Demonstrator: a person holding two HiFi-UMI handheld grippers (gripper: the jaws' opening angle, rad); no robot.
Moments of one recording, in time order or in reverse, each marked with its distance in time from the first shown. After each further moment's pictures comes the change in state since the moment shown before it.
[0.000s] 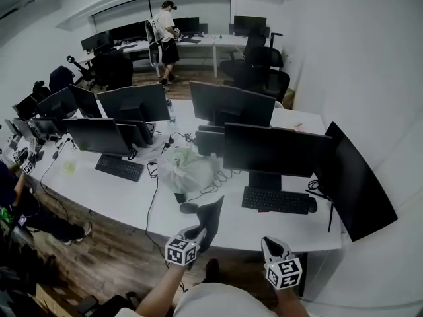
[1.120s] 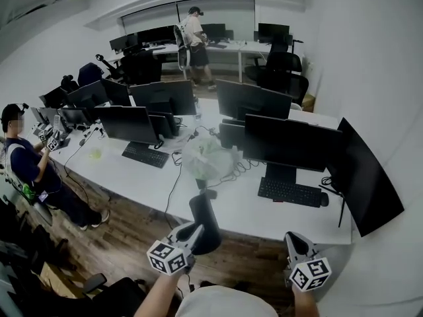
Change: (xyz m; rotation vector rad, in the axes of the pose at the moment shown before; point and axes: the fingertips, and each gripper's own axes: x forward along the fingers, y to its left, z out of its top) left arm -0.188 -0.095 0.055 -0.017 -0.321 0.006; right arm -0.125 0.027 0.038 0.073 -0.191 0.099
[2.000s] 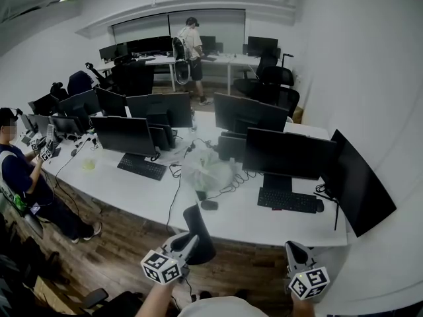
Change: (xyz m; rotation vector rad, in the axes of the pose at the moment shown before) left arm -0.062 0.043 0.028 0.005 -0.026 -0.088; right arm 0.002 0.074 0.013 -0.079 -0.039 -0.075
